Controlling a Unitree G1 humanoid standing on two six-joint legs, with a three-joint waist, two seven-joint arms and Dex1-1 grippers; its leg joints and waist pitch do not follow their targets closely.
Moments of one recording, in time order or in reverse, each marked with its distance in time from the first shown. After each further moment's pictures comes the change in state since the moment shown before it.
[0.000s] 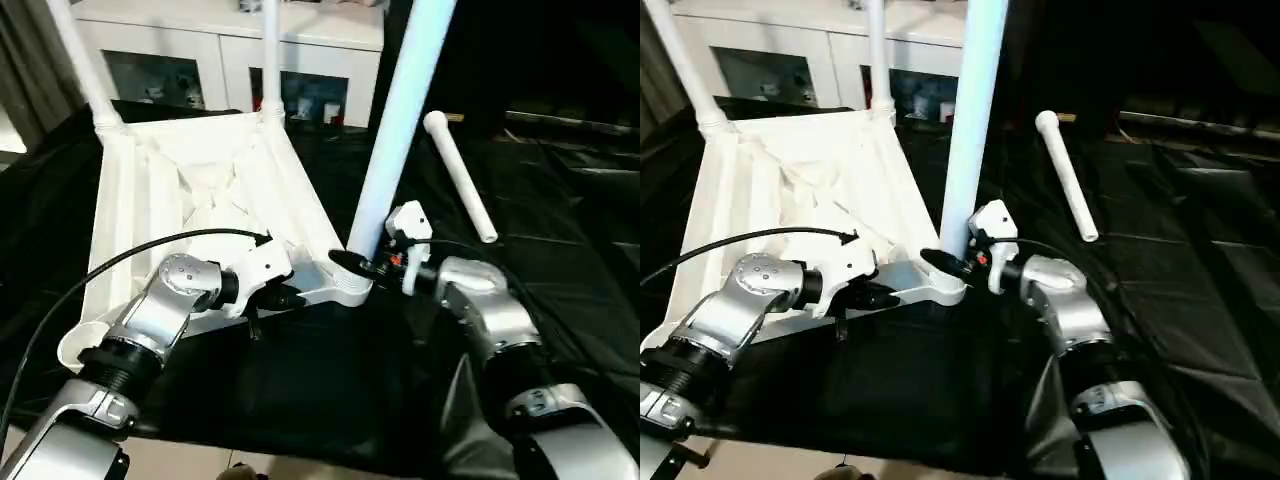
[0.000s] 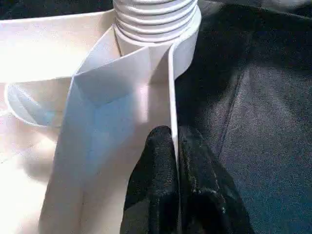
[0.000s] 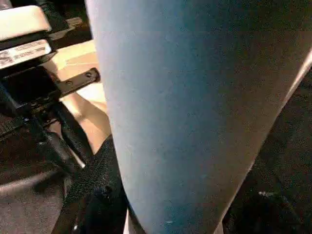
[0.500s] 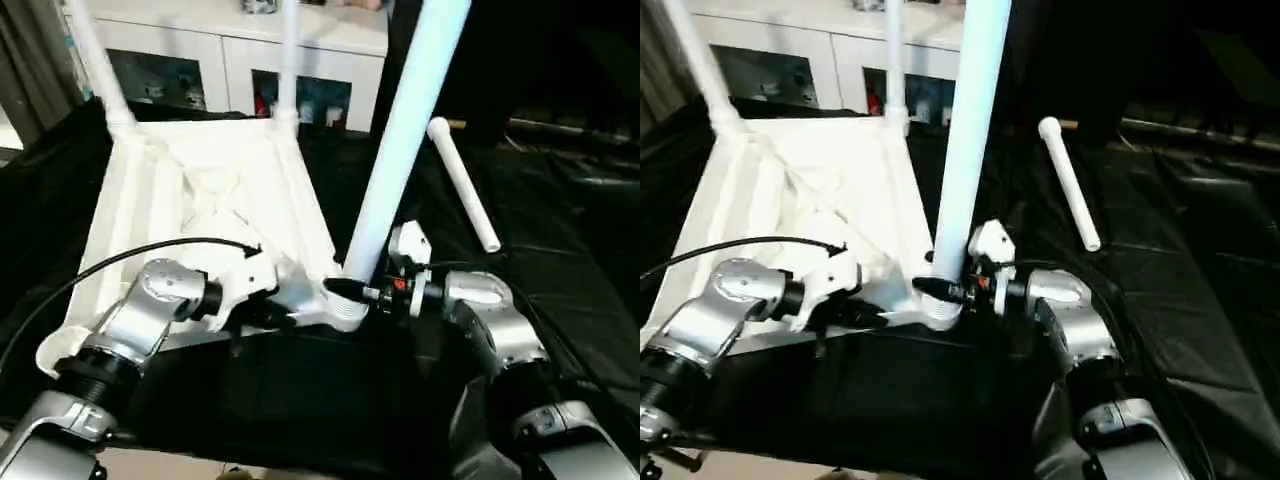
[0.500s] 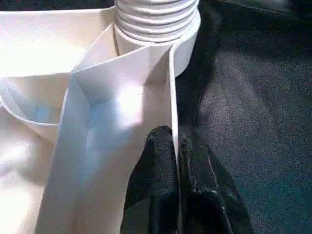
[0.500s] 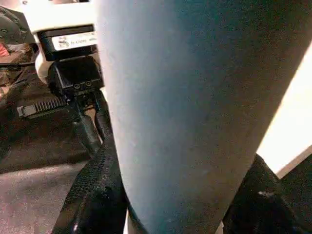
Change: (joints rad) left arm 0.043 0.051 -0.001 -0.042 -0.036 -0.002 -0.120; right arm 0.060 -0.016 0.024 -0.046 0.018 -0.026 0.127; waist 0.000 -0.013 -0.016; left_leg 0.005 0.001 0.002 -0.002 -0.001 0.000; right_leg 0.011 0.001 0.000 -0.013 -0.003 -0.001
